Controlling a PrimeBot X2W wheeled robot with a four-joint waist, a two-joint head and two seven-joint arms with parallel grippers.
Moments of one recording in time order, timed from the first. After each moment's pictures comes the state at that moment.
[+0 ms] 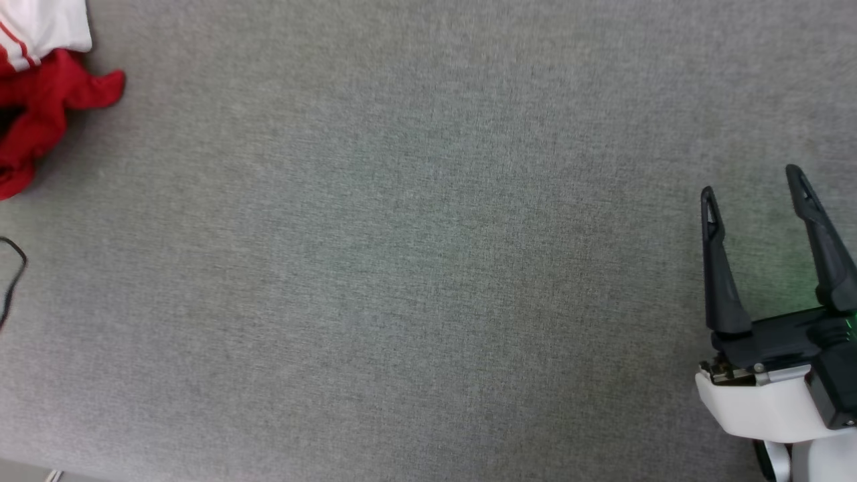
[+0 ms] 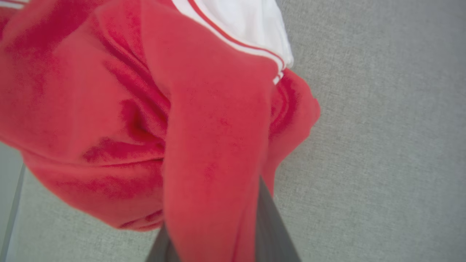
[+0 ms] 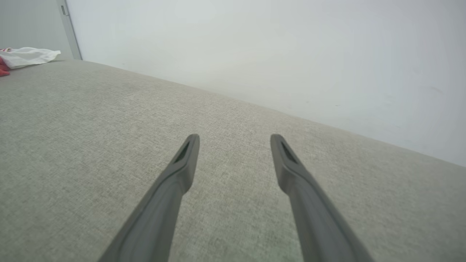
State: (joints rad) left arm -0.95 0.83 -0.42 0.66 -1.18 -0.13 0.61; right arm -0.10 -0.06 -0.01 -0.31 -0.24 0.13 -0.26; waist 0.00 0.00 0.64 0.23
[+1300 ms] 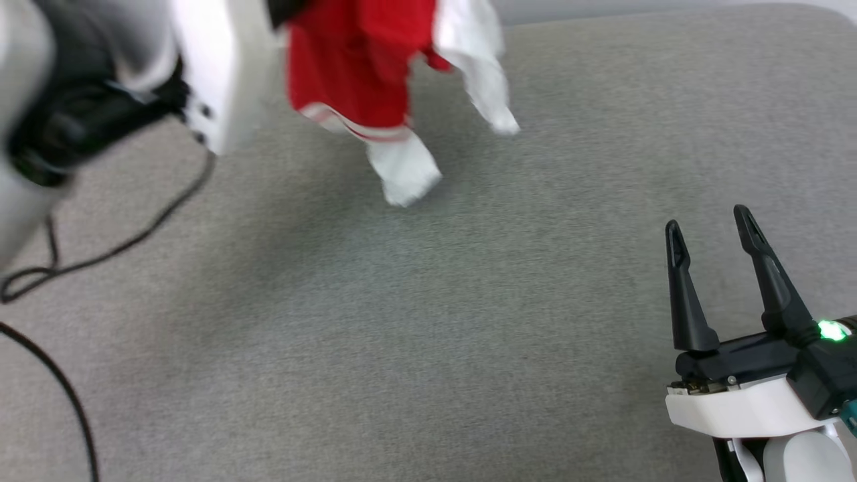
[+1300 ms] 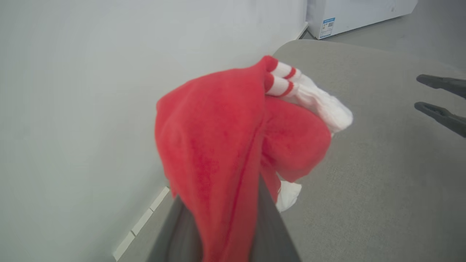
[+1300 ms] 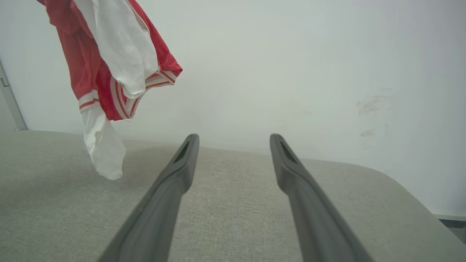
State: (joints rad) left arm -1.40 0.79 -0.95 -0.01 -1.04 -0.13 0.55; right arm -0.08 -0.05 0.03 -0.16 0.00 0.13 -0.26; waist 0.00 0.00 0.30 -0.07
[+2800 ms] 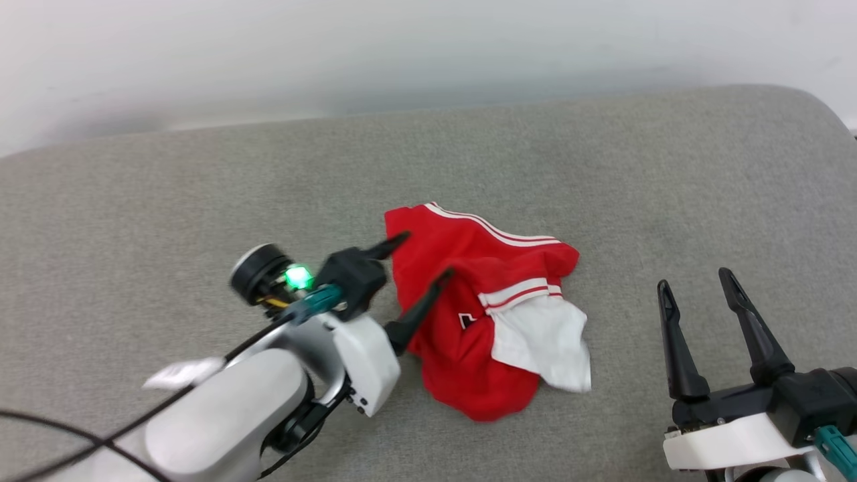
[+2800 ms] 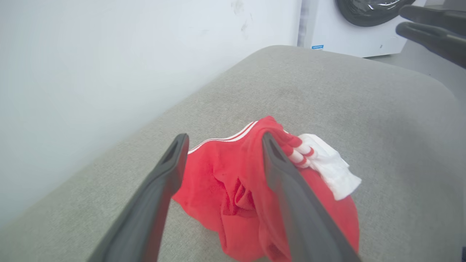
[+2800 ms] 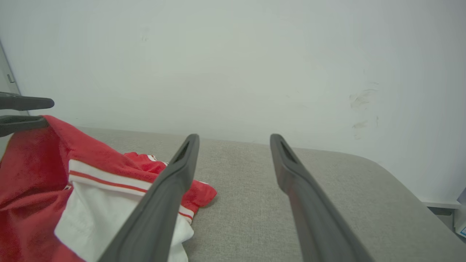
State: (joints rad) left arm -0.76 0.57 -1.12 0.09 -0.75 0.11 -0.07; right arm 0.01 -0.05 0.01 -0.07 -0.01 0.13 -0.26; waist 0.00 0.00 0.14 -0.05
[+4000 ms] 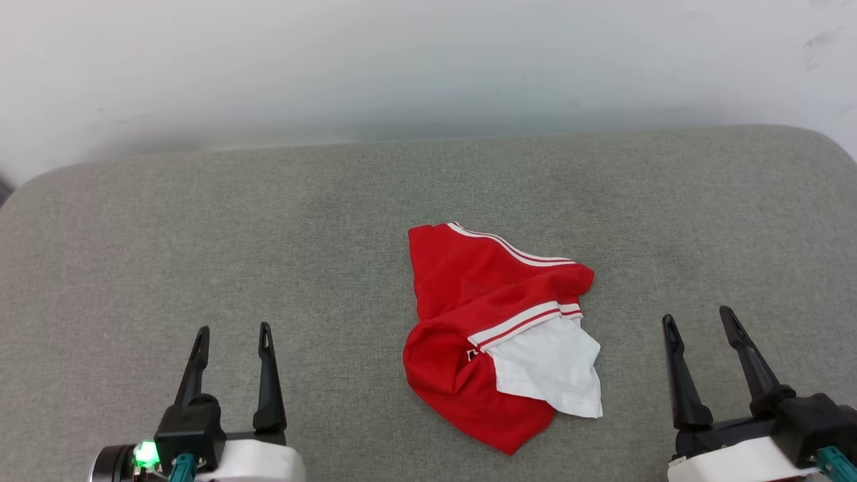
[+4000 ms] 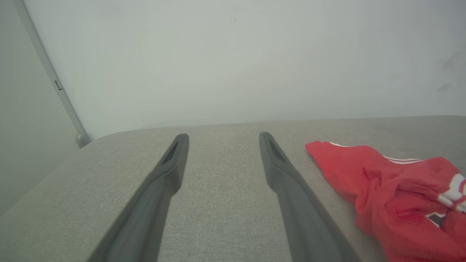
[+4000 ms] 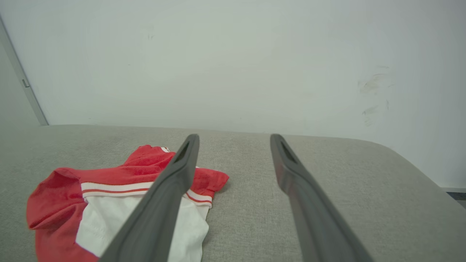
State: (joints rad) left arm 0.03 0.32 -0.33 -0.08 -0.30 0.41 -0.26; right arm 0.07 -0.05 0.00 -0.02 0.04 0.13 -0.26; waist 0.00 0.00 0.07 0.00
